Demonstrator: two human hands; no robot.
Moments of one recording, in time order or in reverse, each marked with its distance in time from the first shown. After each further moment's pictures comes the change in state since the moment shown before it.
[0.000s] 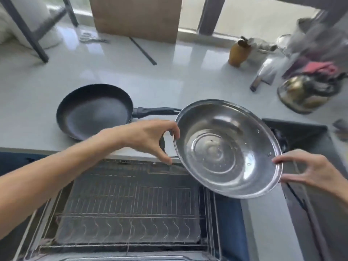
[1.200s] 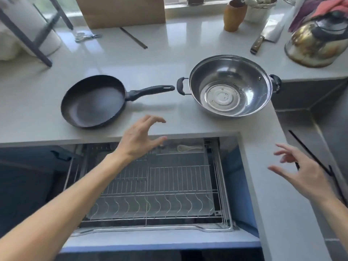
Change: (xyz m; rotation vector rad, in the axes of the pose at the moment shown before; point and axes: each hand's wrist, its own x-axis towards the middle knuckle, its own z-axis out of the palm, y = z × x) left_hand 0.010 -0.008 0.112 0.140 0.576 -0.123; right_hand -0.080 0.081 0.095 0.136 0.265 0.199
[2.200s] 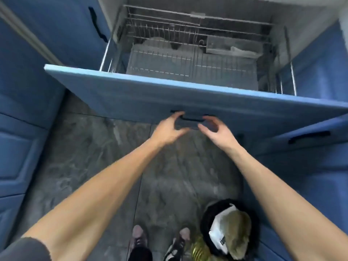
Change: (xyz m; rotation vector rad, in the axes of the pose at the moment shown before) left_hand -0.395 -0.157 0.215 -0.367 -0.161 -0.404; right_hand -0.261 -0.064 0.428 0.216 -0.327 0.090
